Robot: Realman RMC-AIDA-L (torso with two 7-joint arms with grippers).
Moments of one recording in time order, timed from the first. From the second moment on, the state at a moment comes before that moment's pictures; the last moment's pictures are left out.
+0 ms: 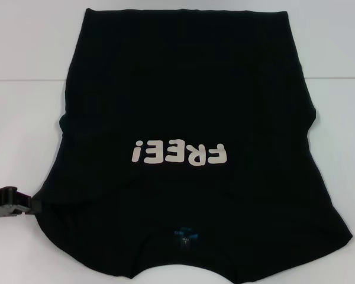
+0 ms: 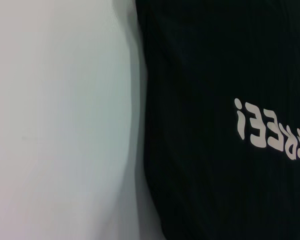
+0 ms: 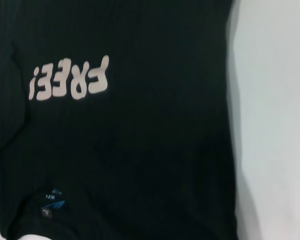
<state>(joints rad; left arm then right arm) -0.52 -1.92 0.50 0.73 2.48 1.57 -2.38 0.58 1.87 -0.56 -0.82 -2.57 -1.76 2.49</state>
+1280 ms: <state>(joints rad) -0.51 -1.92 0.51 0.72 2.48 1.55 -2.37 0.63 1.92 -0.68 -0.72 -2.57 -1.62 2.47</state>
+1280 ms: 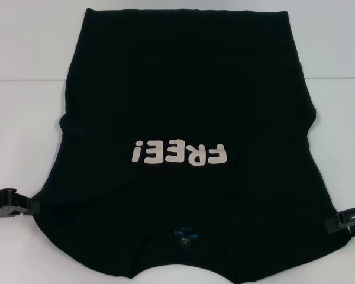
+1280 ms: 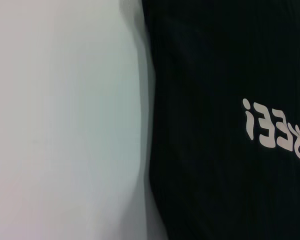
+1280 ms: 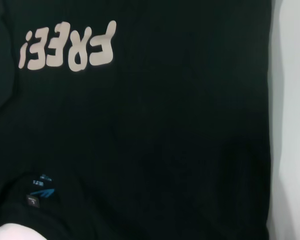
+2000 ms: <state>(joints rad) -0.51 -1.92 0.50 0.72 2.48 1.55 -2.36 0.64 1.93 -0.70 -0.71 -2.57 -1.60 2.47</state>
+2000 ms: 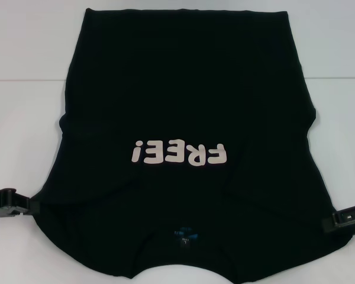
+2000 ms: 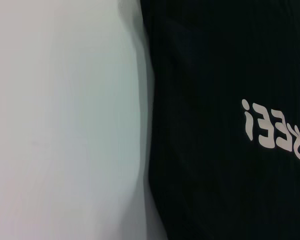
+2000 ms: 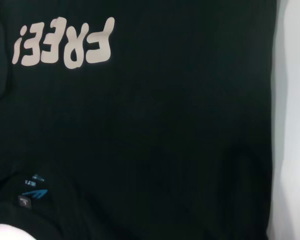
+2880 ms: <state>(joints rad) -0.51 -1.93 0.50 0.72 2.48 1.55 -2.35 0.66 1.94 -0.73 -0.70 -2.57 -1.58 2.47</state>
